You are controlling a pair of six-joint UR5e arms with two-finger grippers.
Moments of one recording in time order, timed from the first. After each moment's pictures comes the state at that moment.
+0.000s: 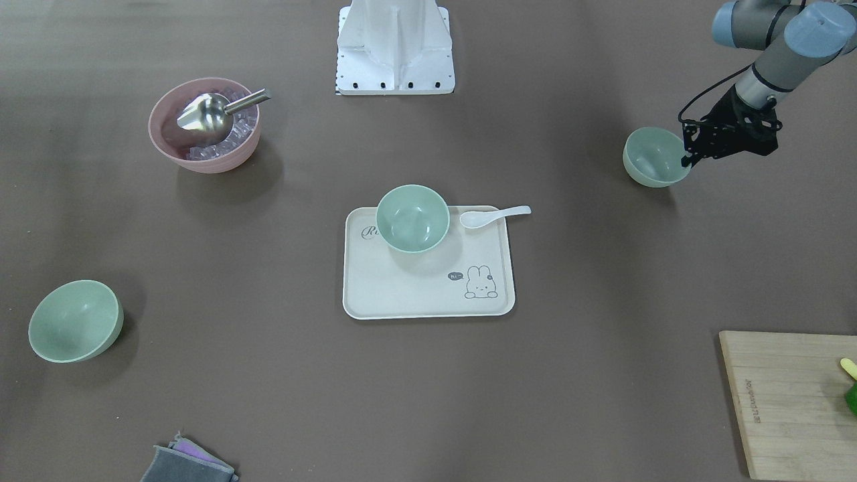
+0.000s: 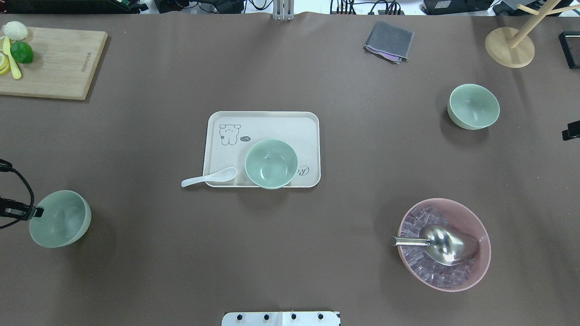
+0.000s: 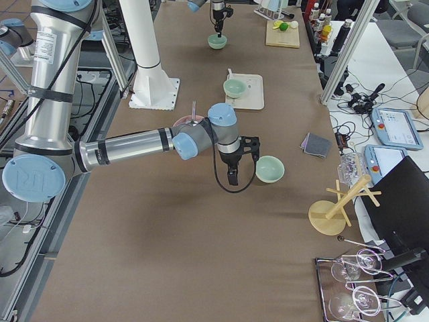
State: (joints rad) left arm -0.79 -1.26 -1.78 -2.49 -2.09 -0.77; right arm 1.23 -1.76 1.97 -1.26 2.14 0.60
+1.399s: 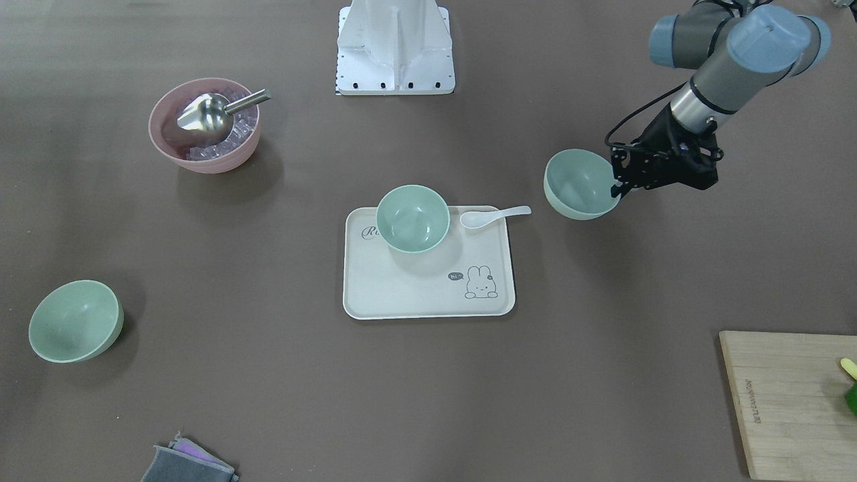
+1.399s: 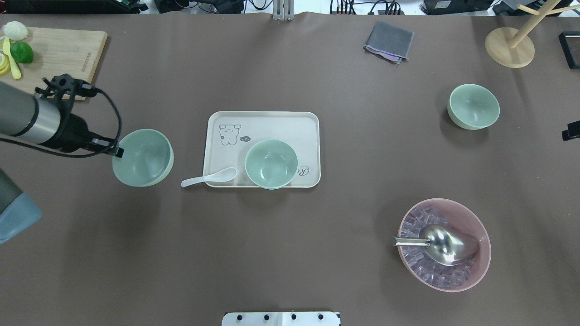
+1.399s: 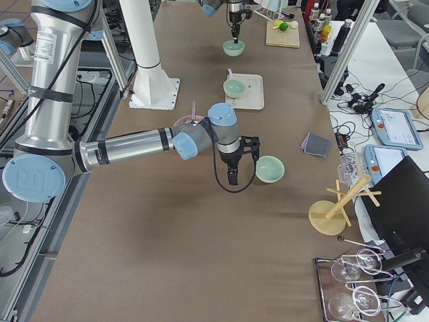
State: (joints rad) left arm -0.85 -1.77 -1.89 -1.93 -2.16 -0.83; right arm 1.23 -1.76 1.97 -1.26 2.14 0.60
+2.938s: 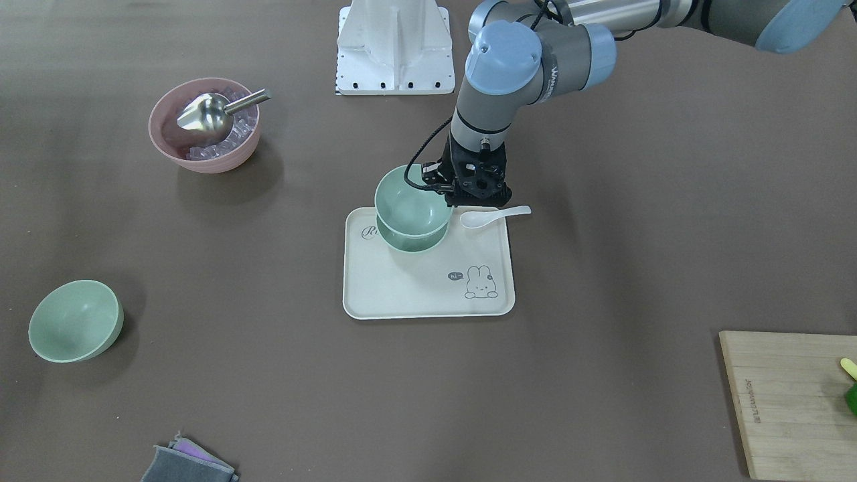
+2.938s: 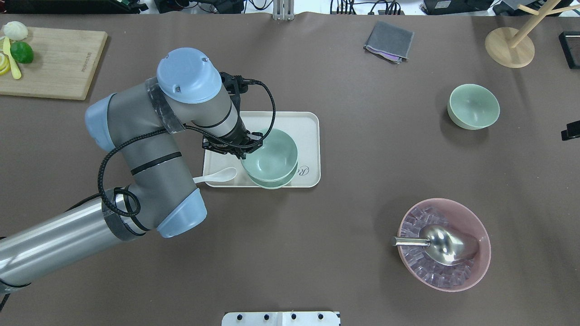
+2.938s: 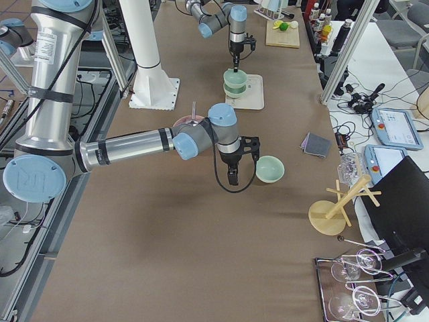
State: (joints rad) left arm -0.61 -2.29 -1.66 -1.58 -2.00 -1.16; right arm 1.23 -1.76 1.97 -1.26 2.14 0.60
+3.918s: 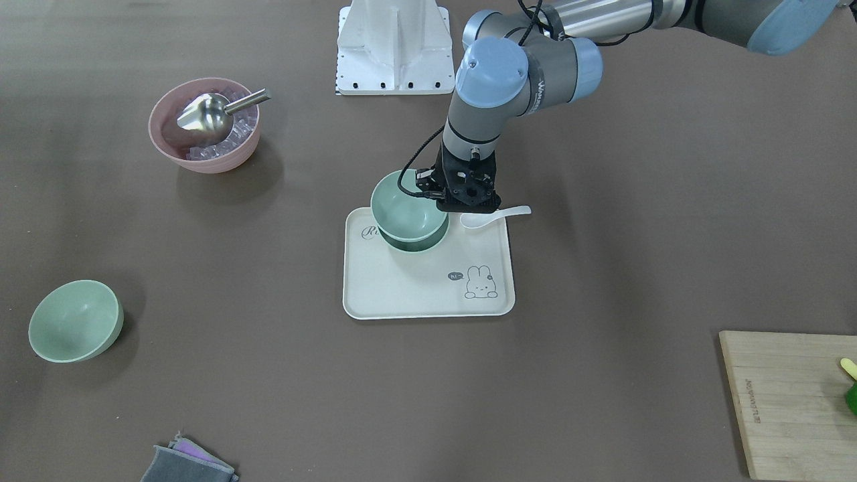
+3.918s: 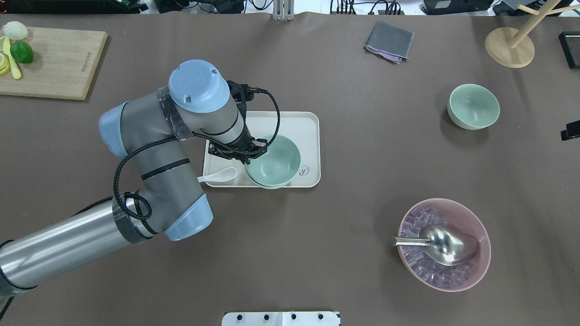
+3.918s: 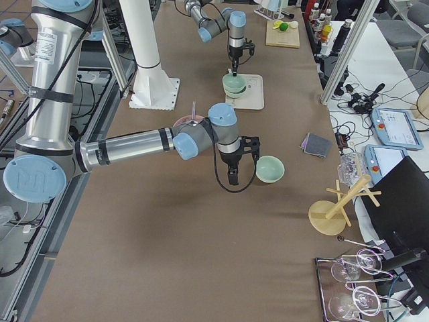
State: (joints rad) left arm -0.60 -2.30 -1.61 -1.65 -1.99 -1.16; right arm 1.23 -1.76 1.97 -1.26 2.14 0.60
